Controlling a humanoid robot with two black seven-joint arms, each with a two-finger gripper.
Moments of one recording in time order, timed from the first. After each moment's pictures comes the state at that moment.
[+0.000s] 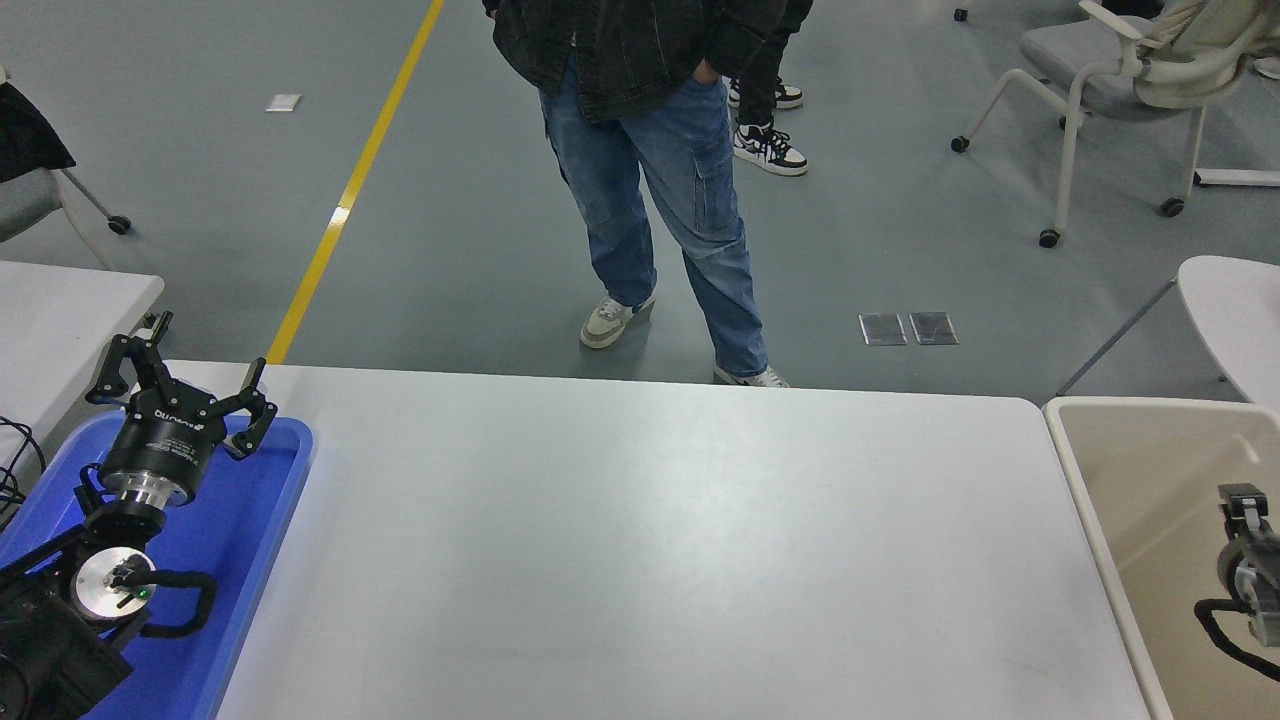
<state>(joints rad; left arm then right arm) -0.55 0.46 -0.62 -0.39 -0.23 -0.70 -0.58 0.70 -0.41 0.09 0.03 -0.09 -0.12 -0.03</state>
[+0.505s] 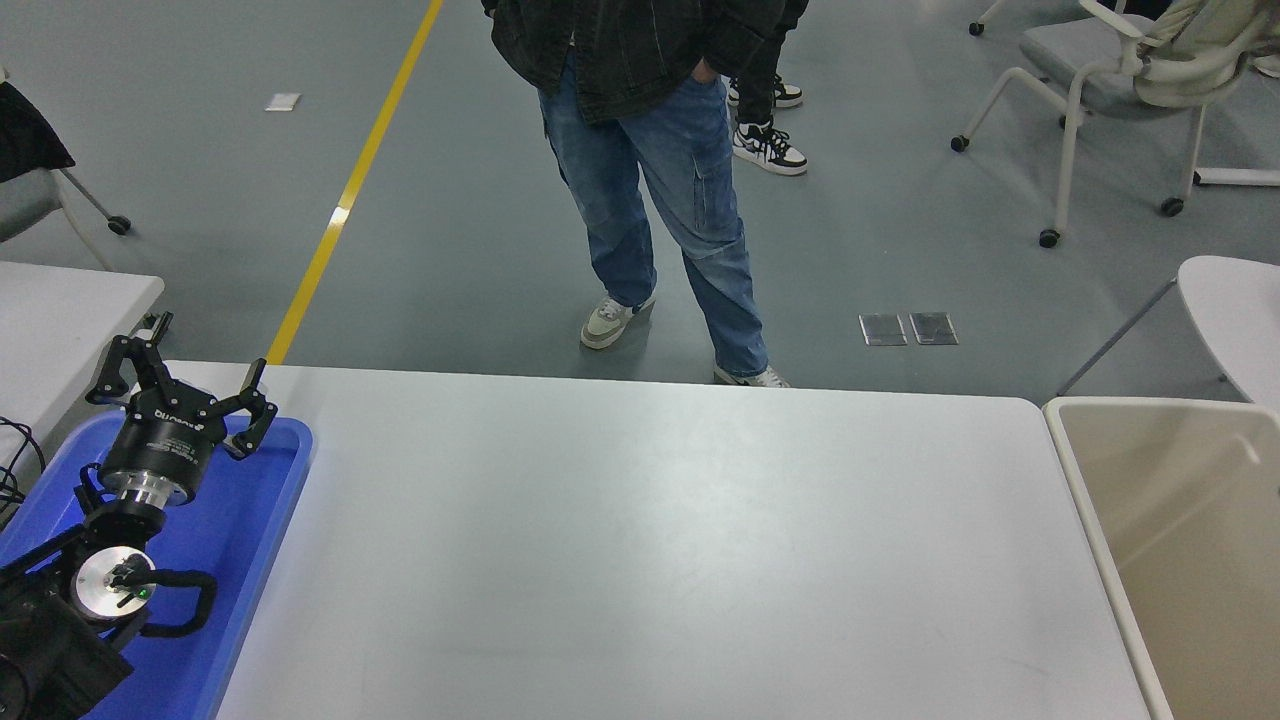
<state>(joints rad) -0.55 0.46 -0.62 -0.39 -0.23 -0.70 -0.58 0.98 -0.59 0.23 0.14 -0.09 -0.11 -0.03</state>
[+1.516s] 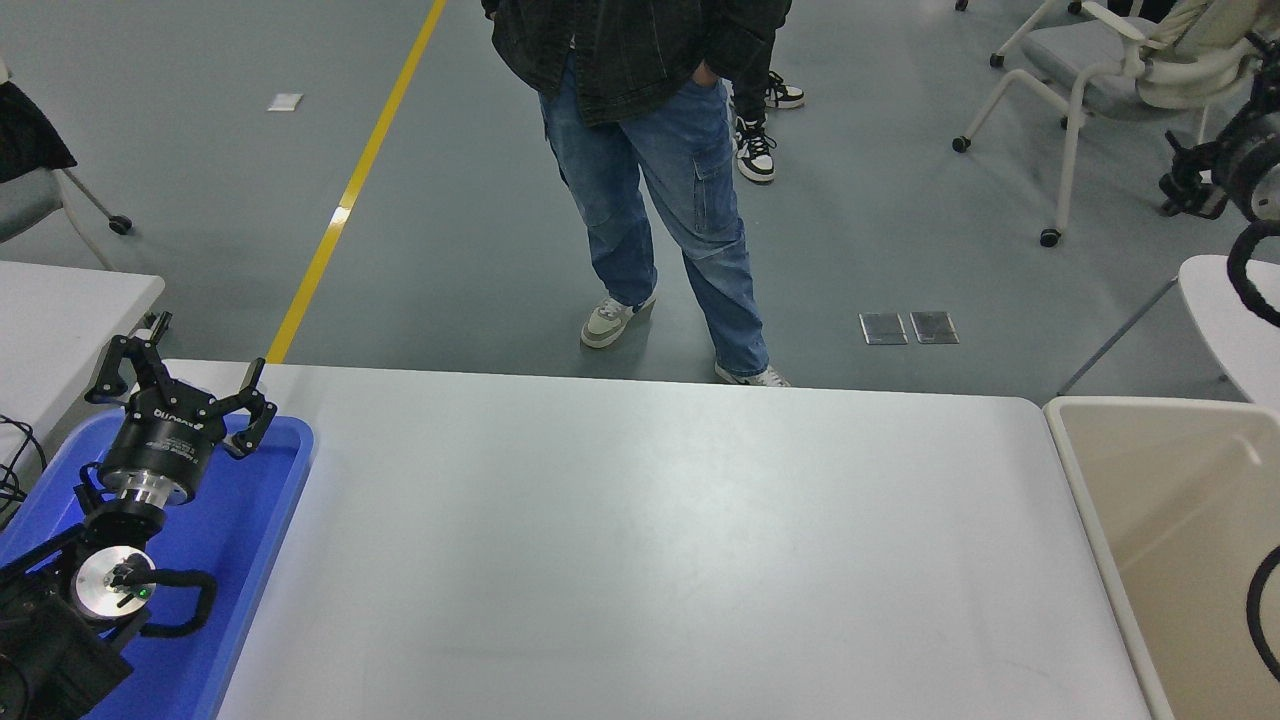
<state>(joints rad) -0.55 0.46 -0.62 -0.39 -0.23 -0.70 -0.58 0.98 -0.62 0.71 0.66 -0.11 -0.10 0.19</state>
